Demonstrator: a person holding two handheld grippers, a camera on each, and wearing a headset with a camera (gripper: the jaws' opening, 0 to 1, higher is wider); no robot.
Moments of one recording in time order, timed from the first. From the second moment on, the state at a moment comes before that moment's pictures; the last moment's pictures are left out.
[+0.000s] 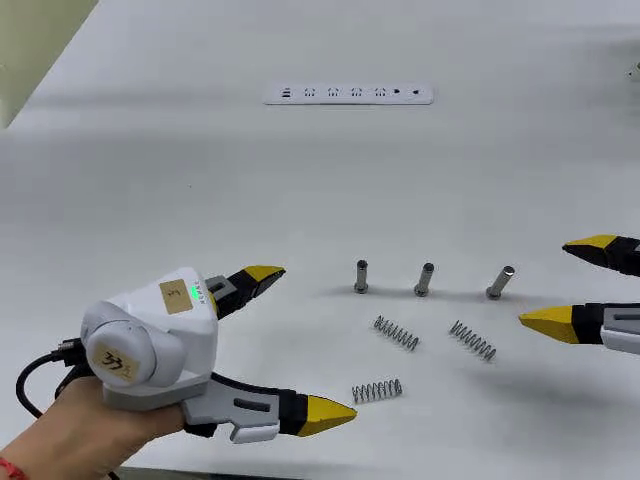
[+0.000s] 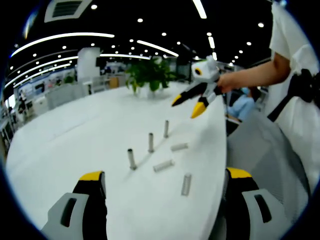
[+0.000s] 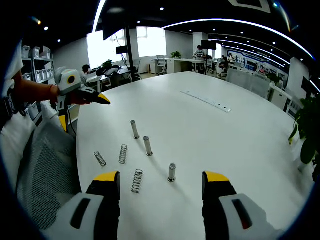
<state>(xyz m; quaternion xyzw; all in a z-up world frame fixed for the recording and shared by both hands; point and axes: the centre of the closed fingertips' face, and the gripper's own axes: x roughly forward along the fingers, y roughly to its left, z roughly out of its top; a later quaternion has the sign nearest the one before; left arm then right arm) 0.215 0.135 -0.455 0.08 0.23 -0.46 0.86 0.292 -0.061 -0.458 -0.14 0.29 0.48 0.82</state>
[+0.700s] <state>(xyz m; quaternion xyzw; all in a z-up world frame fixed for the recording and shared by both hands) 0.207 0.129 -0.468 0.14 0.26 -0.47 0.83 0.251 -0.082 -0.452 -0.14 0.25 0.53 0.80</state>
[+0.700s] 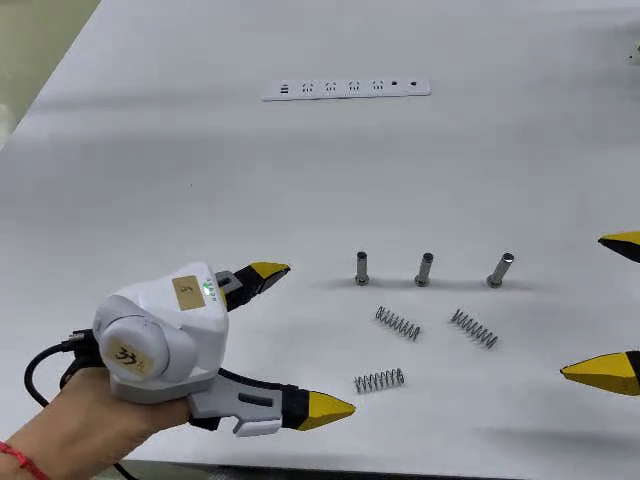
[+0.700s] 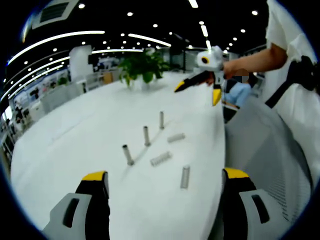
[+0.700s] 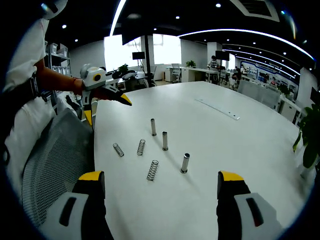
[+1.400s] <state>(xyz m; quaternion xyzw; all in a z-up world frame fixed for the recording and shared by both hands) 0.190 0.101 -0.527 0.24 0.38 -0.49 0.75 0.241 -0.091 -0.458 -0.14 0.25 0.53 0.80</state>
